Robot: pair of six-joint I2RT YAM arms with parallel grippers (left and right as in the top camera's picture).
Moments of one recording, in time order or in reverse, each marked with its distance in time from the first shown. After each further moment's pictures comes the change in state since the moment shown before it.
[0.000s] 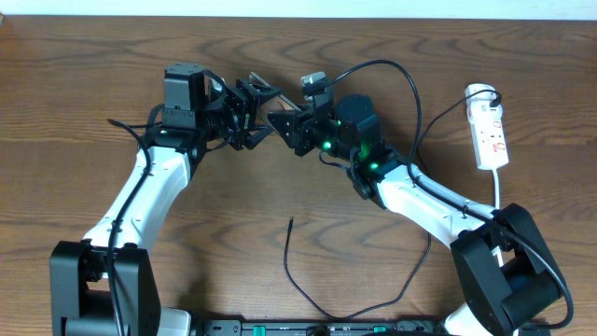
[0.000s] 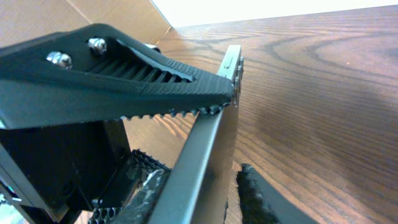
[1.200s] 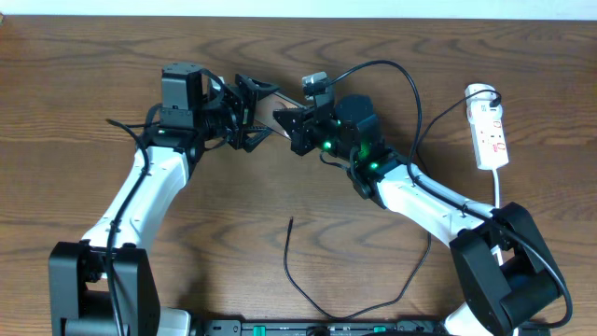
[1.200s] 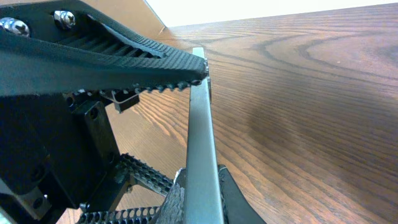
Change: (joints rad) left arm 0.016 -0.001 0.002 0.010 0.035 0.000; right arm -0.006 0.004 0.000 -0.005 0.018 -0.007
